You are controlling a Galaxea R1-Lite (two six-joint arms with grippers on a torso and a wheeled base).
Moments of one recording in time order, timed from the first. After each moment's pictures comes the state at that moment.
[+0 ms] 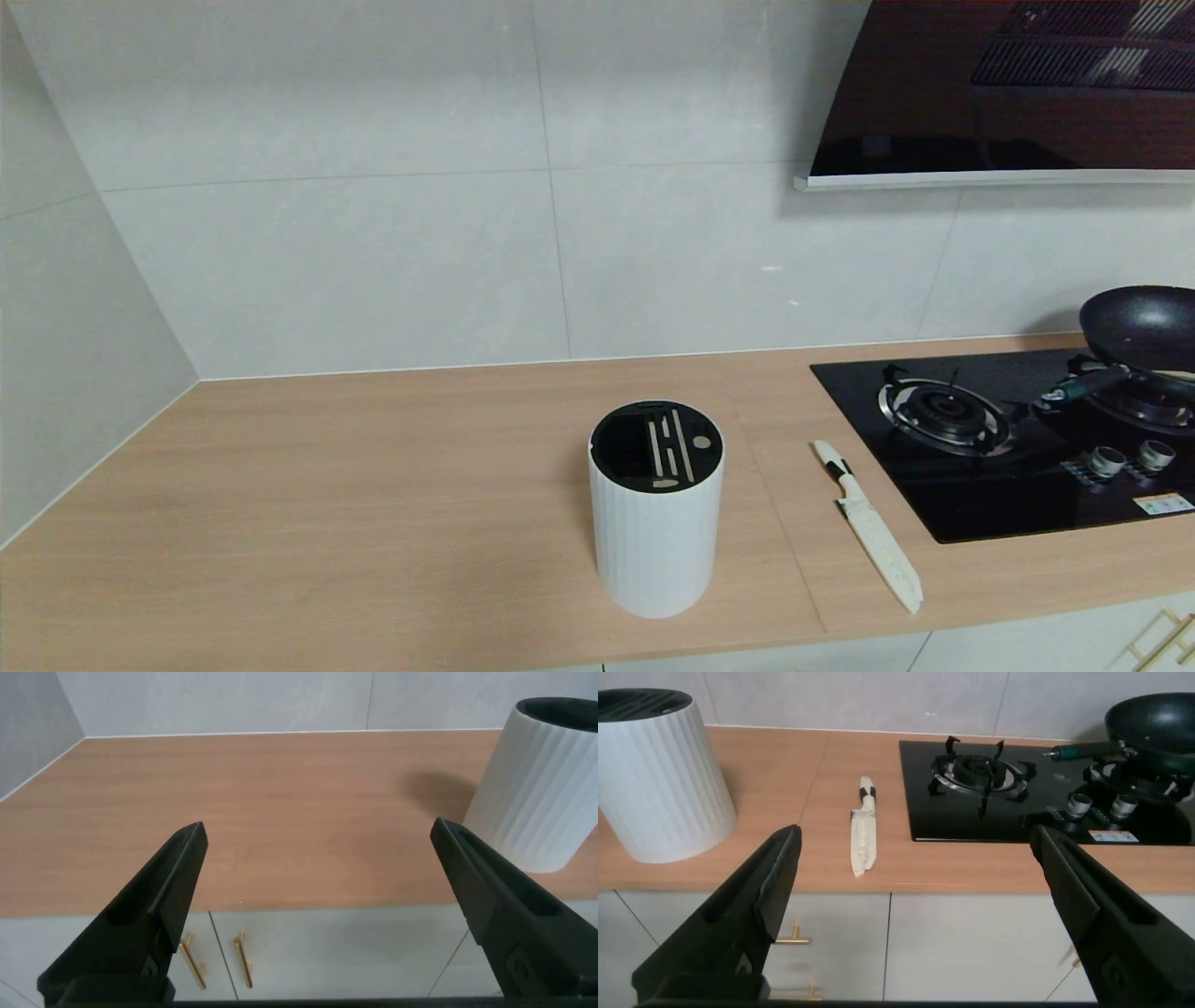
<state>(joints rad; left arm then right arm) 0.00 0.00 0.00 0.00 0.04 -0.01 0.00 0.00 0.00 -0.02 0.02 -0.07</state>
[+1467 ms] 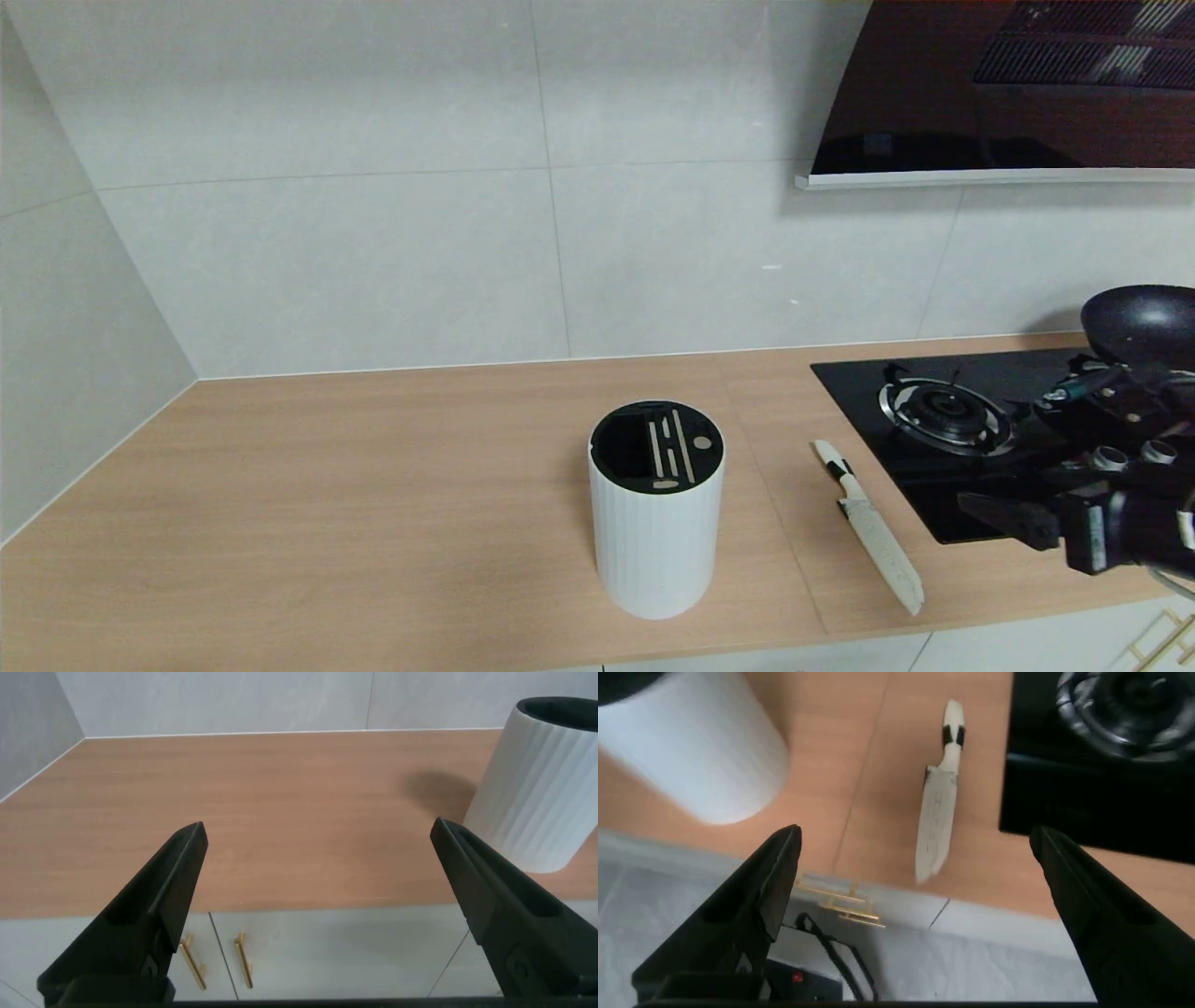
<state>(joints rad) 0.00 0.00 0.00 0.00 0.04 -0.01 0.11 1.35 -0.46 -0.38 0.14 -0.07</state>
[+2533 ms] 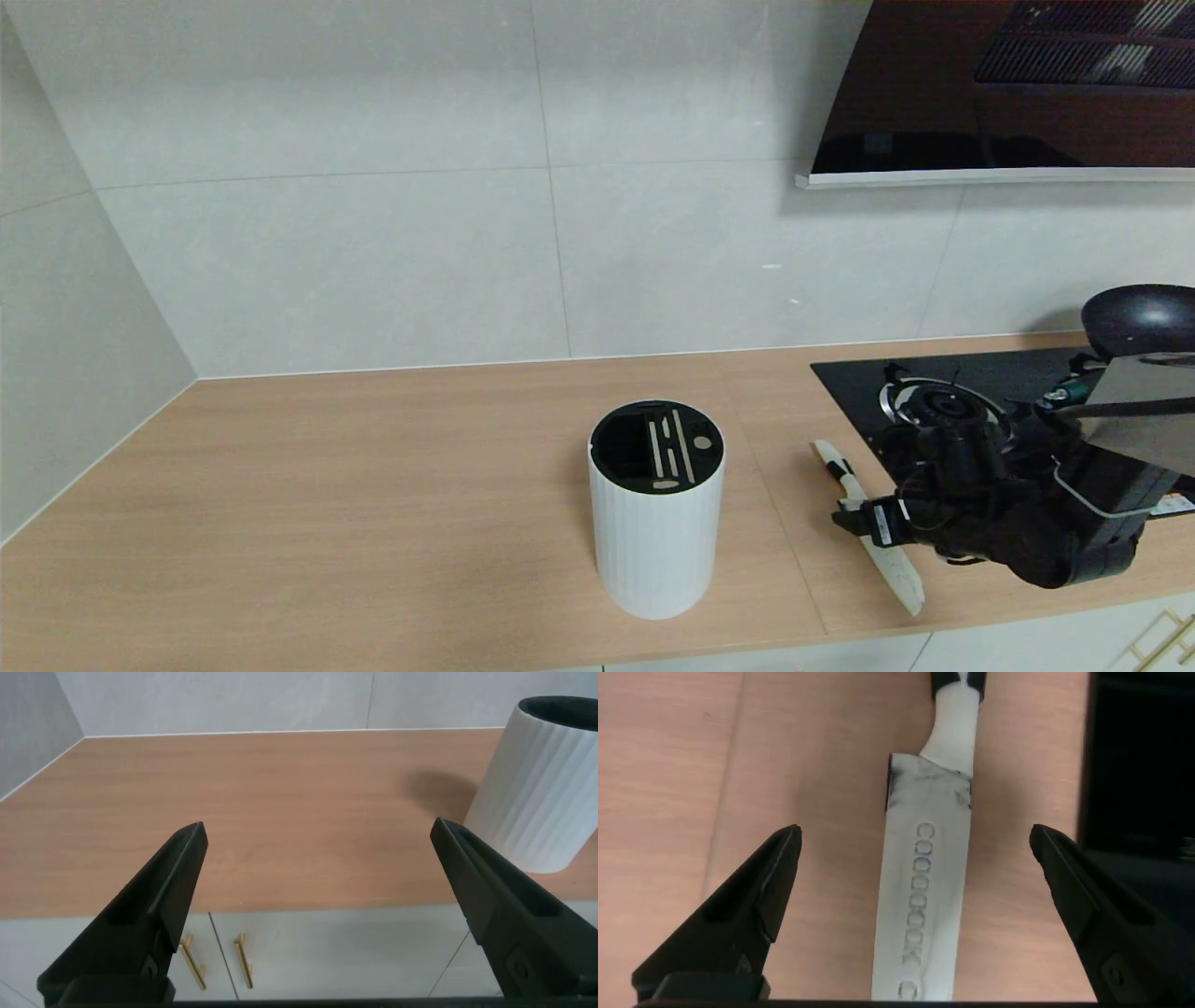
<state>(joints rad) 0.00 0.00 0.00 0.00 0.04 -0.01 0.14 2.25 -0.73 -0.81 0.02 -0.04</state>
